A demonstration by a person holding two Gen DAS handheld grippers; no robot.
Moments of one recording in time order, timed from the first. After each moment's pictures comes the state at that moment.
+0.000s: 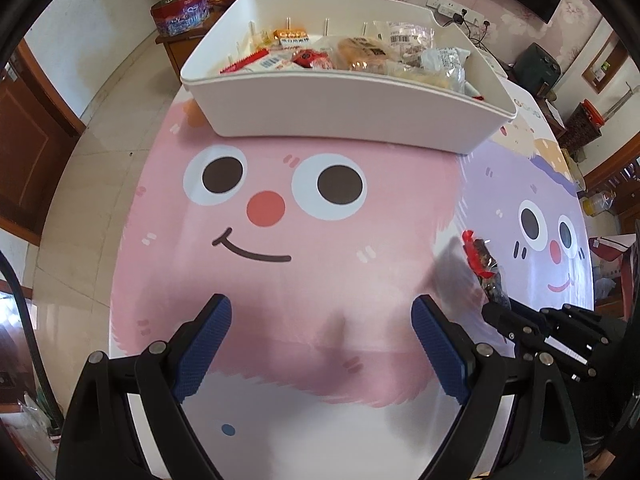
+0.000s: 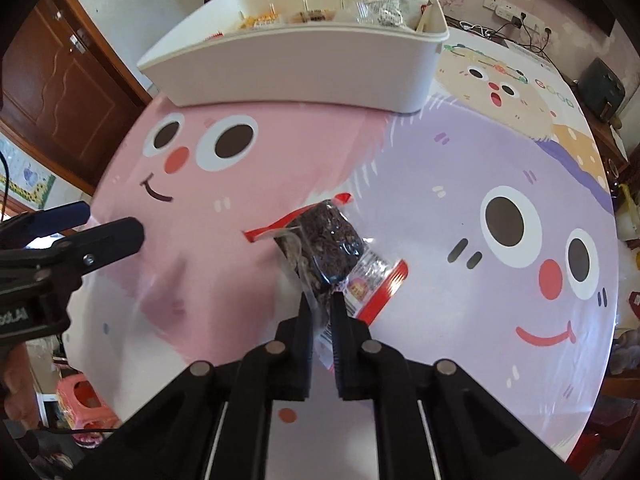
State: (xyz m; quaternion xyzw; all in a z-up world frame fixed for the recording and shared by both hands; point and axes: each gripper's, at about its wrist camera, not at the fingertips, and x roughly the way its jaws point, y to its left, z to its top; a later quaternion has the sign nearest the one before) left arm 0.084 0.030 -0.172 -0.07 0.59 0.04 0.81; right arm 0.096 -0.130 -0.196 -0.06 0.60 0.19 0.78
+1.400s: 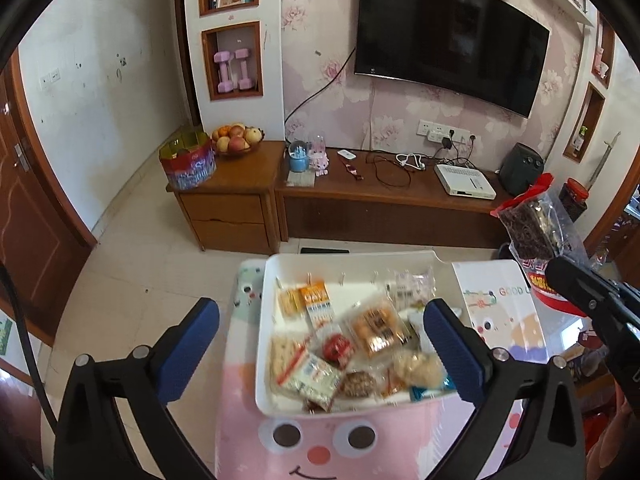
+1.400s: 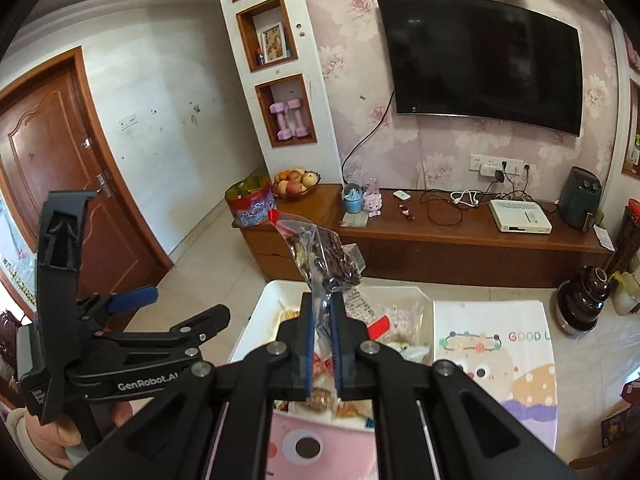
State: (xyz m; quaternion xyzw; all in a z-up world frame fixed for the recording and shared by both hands) left arm 0.252 0.102 0.046 -0.03 0.41 0.04 0.91; right arm 0.245 -0.070 0.058 0.03 0.35 0.18 0.92
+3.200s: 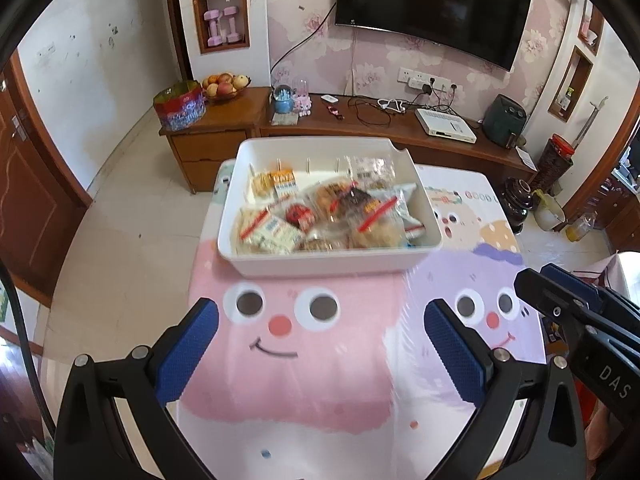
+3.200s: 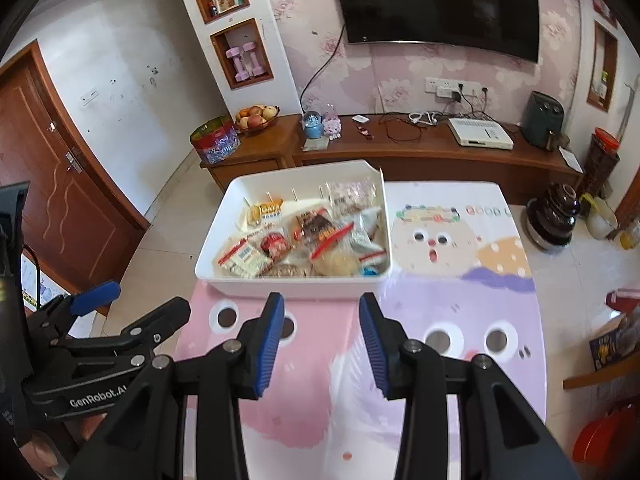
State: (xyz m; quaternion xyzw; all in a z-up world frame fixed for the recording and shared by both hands) left arm 0.087 0.028 -0.003 -0.04 0.48 0.02 0.88; right arm 0.106 -0.135 0.006 0.05 0.47 0.12 0.88
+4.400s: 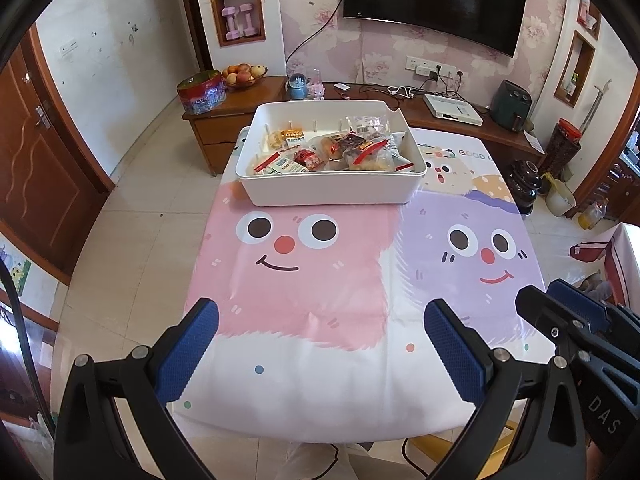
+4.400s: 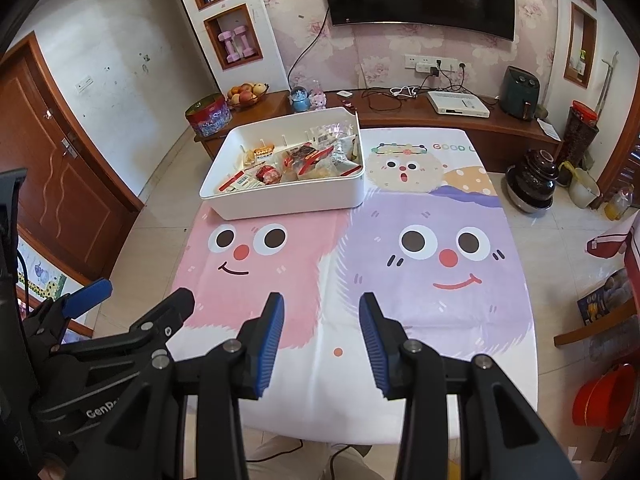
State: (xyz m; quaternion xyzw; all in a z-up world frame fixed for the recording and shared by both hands) left arm -0.030 -0.005 -0.011 -0.02 0.48 0.05 0.87; right arm -0.020 -0.158 -0.005 0.04 0.49 0.10 0.87
